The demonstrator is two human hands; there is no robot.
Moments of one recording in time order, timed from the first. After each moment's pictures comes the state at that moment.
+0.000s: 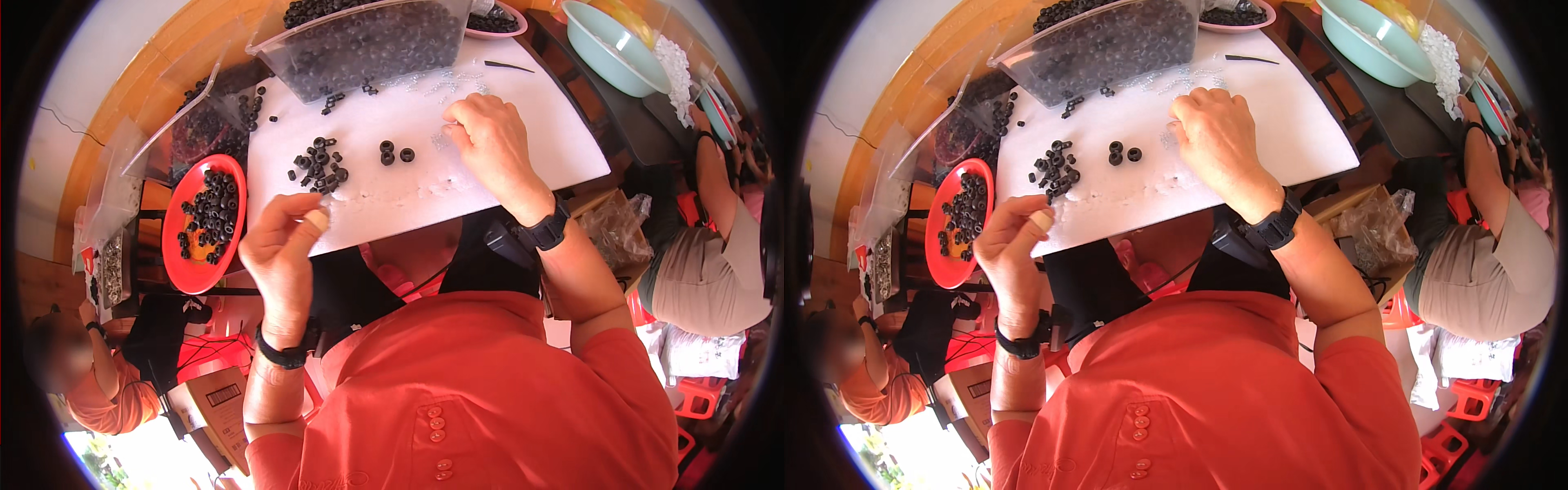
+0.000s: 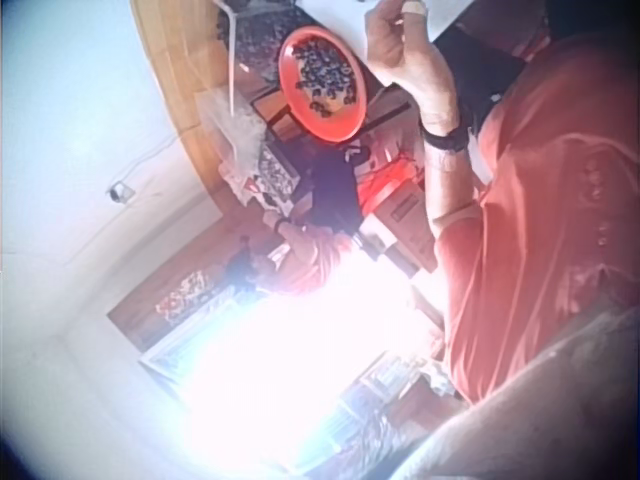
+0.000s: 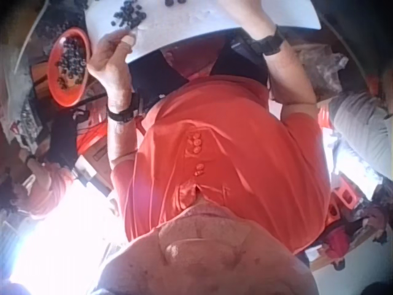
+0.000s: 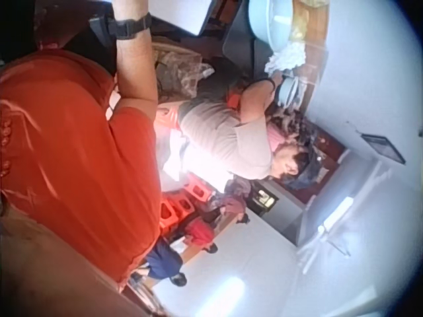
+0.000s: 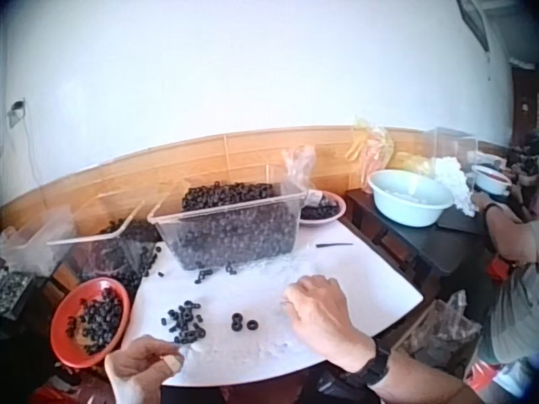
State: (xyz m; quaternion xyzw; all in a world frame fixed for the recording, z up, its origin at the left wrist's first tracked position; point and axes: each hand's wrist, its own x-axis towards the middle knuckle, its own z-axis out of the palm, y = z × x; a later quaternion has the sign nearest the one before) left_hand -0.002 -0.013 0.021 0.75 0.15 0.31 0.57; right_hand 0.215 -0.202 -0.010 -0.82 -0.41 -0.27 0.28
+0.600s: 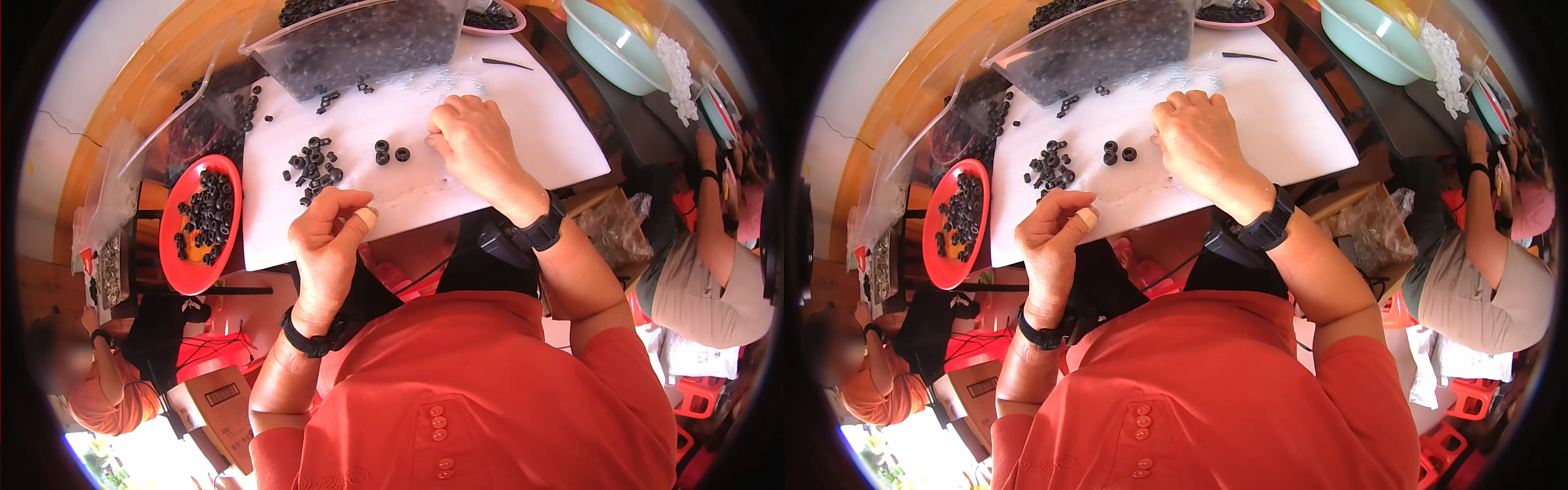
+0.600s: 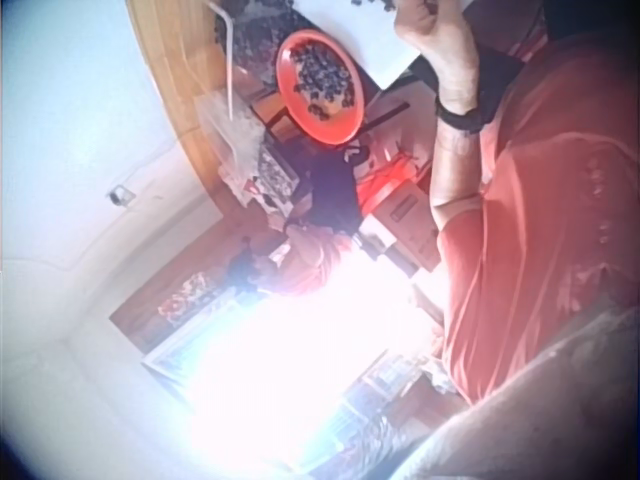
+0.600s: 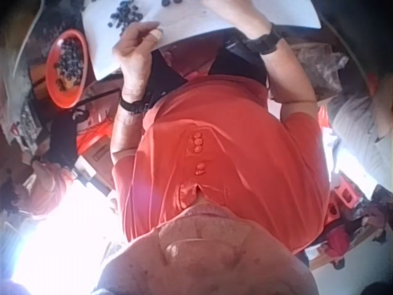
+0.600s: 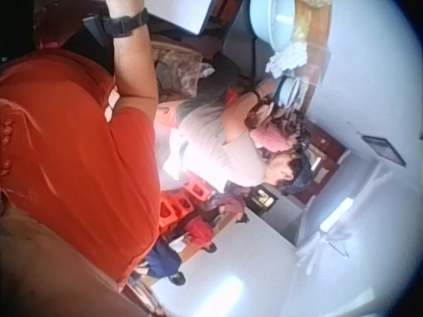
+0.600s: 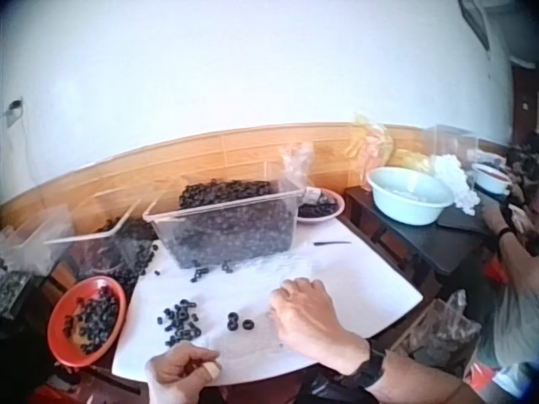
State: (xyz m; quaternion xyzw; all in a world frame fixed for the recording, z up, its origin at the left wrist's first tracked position) left_hand 0.022 -0.041 -0.001 0.76 0.14 0.24 0.59; right_hand 0.207 -0.194 -0.006 -0.83 -0.46 -0.25 0.21
